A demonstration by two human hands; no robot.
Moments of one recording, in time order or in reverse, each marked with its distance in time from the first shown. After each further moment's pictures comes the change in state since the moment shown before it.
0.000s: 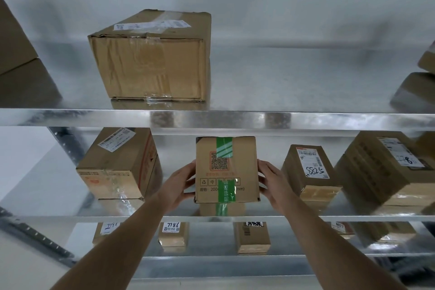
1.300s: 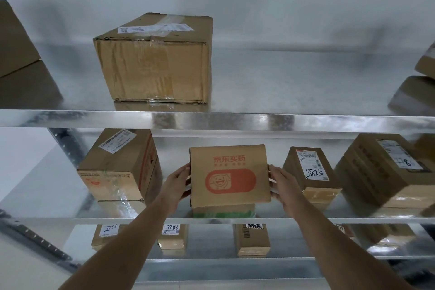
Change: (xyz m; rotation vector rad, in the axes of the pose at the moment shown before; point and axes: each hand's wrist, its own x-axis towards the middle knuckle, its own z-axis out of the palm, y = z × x) left_hand 0.010 -0.012 -0.008 -0.034 0.252 0.005; right_hand 0.004 0.001 -0.023 -0.113 0.178 0.008
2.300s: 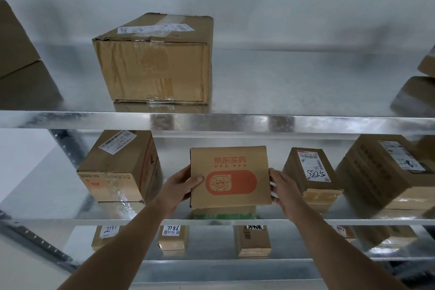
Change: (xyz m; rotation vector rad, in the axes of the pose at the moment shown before) left_hand -0.010 0.002 -0.006 0.046 -0.210 0.078; right_hand -0.002 0.006 0.002 0.014 0.015 0.043
